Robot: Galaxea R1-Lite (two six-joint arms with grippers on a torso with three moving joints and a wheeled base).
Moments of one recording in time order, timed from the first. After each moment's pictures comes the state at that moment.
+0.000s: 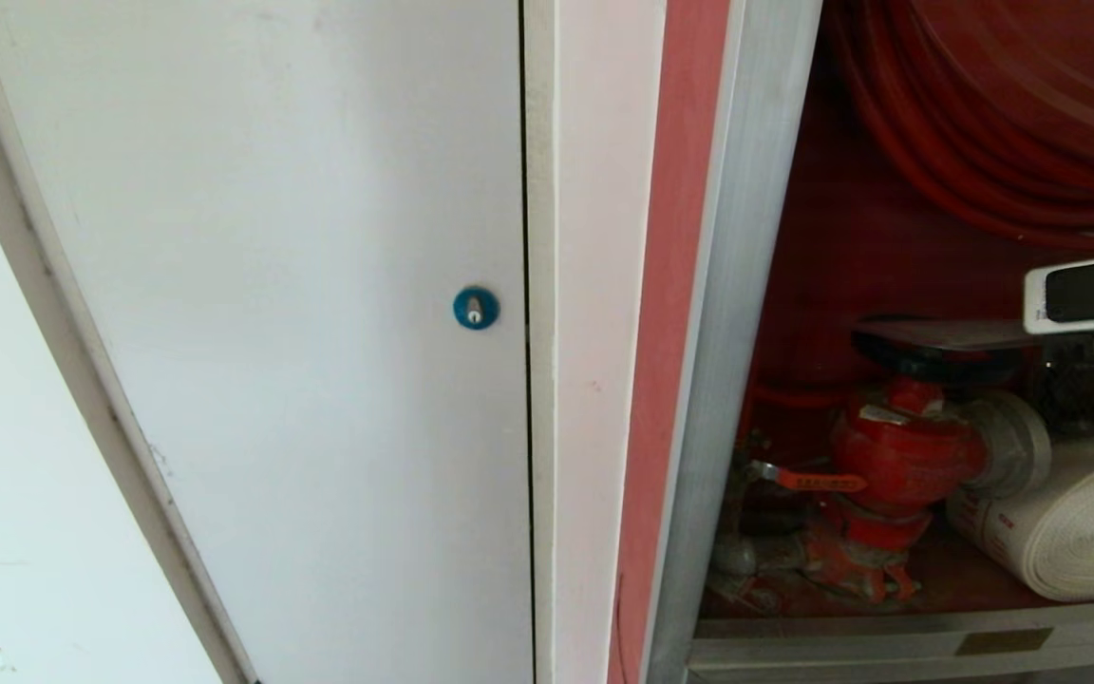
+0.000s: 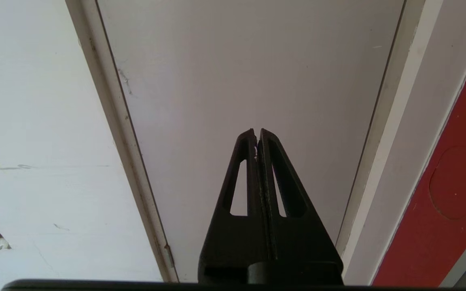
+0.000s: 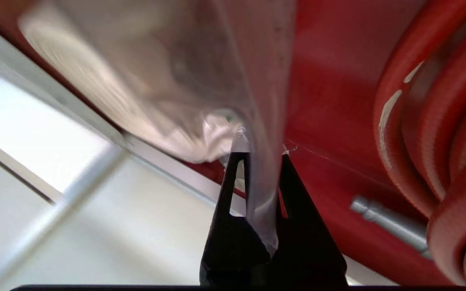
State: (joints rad) left arm -0.01 0.00 0.00 -0.06 -0.02 0.02; right arm 0.05 1.46 -1.51 0.72 -0.55 -1.36
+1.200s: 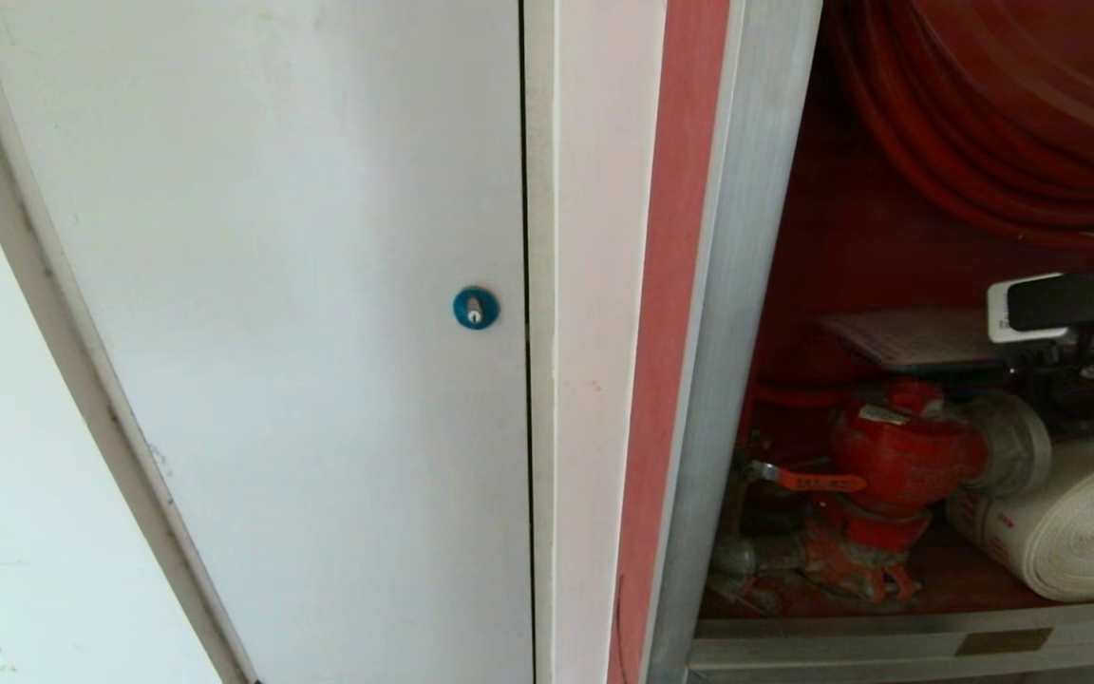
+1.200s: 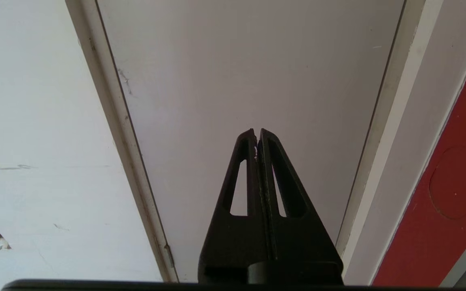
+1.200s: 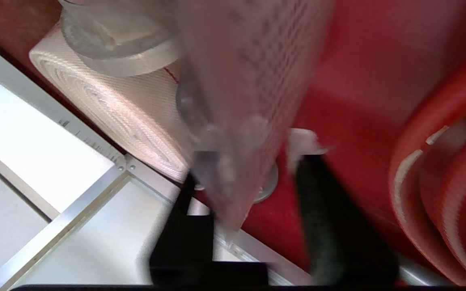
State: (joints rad) left arm -0.01 0.00 0.00 -0.06 -0.02 0.02; right arm 0.02 1.51 -1.48 0.66 -0.45 -1.38
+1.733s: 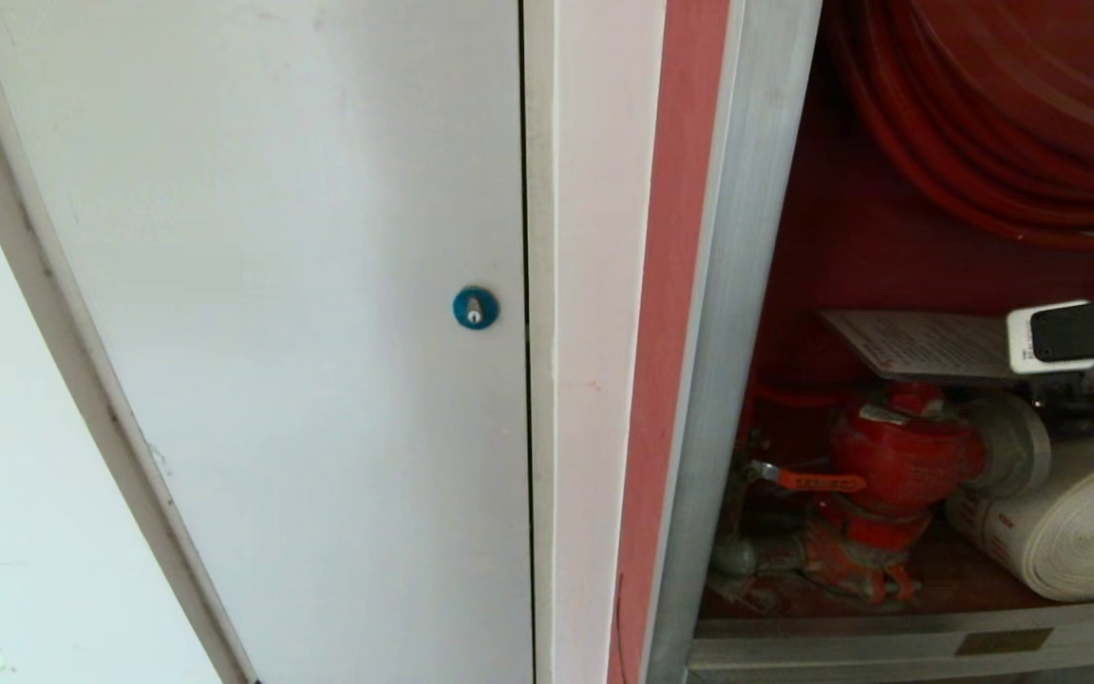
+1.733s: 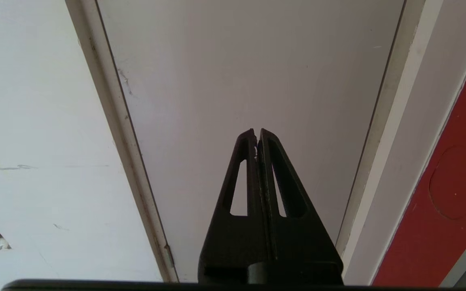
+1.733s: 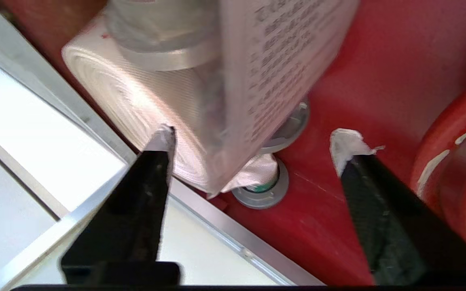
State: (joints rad) left arm -0.01 0.00 0.00 -0.06 -0.02 0.02; right arm 0.02 1.44 -1.39 0.66 -0.40 -1.40
